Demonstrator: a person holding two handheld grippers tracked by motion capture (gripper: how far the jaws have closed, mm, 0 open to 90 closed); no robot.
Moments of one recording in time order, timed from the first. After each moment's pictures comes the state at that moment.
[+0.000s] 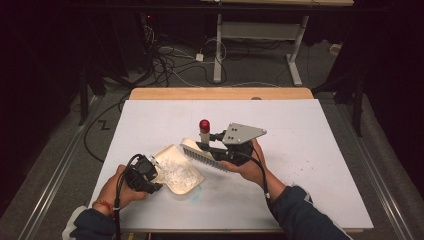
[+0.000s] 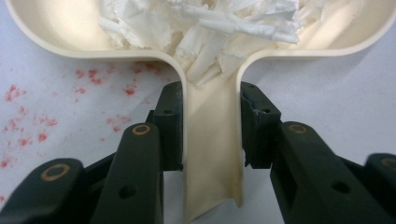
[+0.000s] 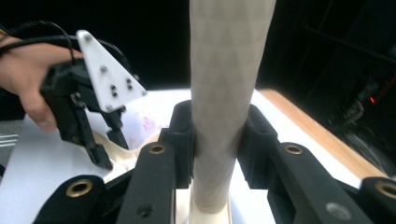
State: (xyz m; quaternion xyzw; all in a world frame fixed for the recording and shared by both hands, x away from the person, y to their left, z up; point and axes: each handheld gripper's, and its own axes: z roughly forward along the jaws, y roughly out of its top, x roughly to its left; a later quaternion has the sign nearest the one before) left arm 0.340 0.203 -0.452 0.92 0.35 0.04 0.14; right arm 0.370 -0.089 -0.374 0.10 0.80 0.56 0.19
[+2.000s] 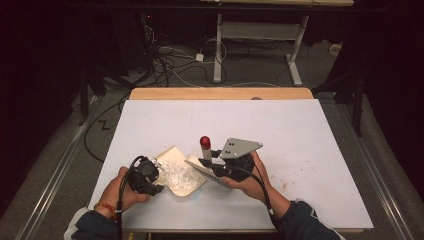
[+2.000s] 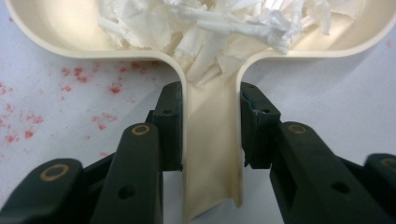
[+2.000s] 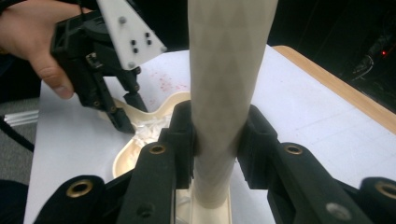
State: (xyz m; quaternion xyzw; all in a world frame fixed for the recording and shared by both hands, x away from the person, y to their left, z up) left arm 0.335 0.194 -0.451 0.92 0.36 0.04 0.13; right arm 0.339 -0.088 -0.390 0.14 0.84 0.50 0.16
